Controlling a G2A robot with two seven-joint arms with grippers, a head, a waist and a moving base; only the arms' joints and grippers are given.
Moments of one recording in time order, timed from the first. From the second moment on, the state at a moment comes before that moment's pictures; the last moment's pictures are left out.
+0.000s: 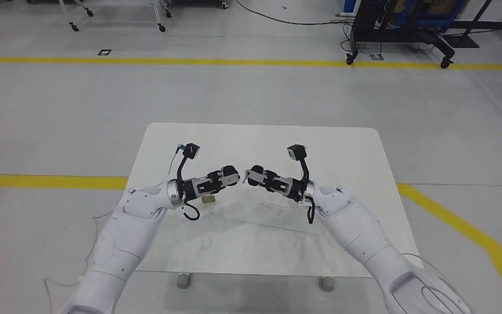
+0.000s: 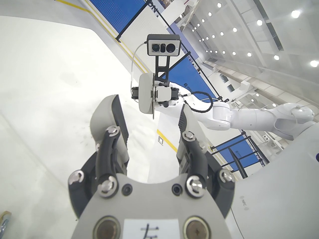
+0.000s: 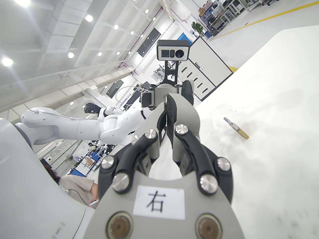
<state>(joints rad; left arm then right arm) 1.04 -1.19 -1.13 -1.12 -0.25 -0.80 -1.00 -0.94 -1.32 0.87 -0.88 0.29 -1.01 0.70</state>
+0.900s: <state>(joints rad) 1.00 -1.19 -1.07 -1.07 -0.21 -0.78 -0.98 -0.94 -1.37 0.92 -0.83 0.16 -1.01 0.65</state>
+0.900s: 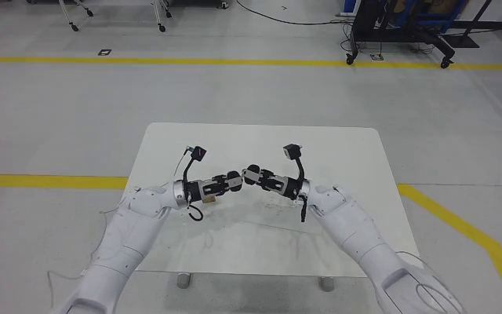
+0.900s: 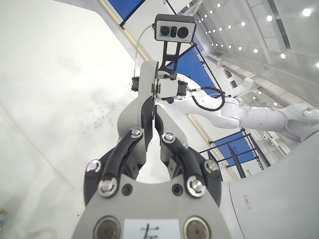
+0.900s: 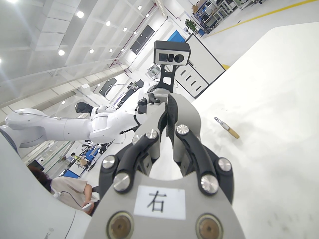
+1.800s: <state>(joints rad) 1.00 -1.17 -1.09 -1.08 -0.17 -0.75 -0.97 -0.96 -1.37 0.97 -0.85 0.19 -1.01 0.72</state>
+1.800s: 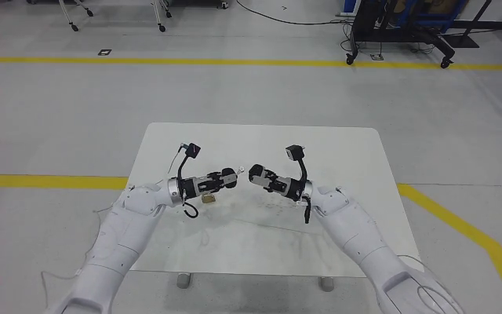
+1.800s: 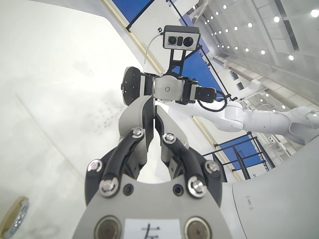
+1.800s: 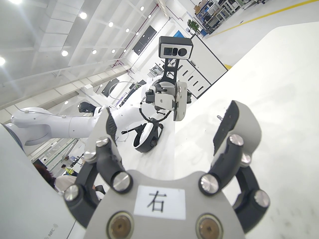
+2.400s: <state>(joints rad) 0.97 -1.11 -0.96 -1.18 -0.26 -0.54 -1.28 -0.99 -1.27 0.96 -1.04 0.12 -0.81 1.01</state>
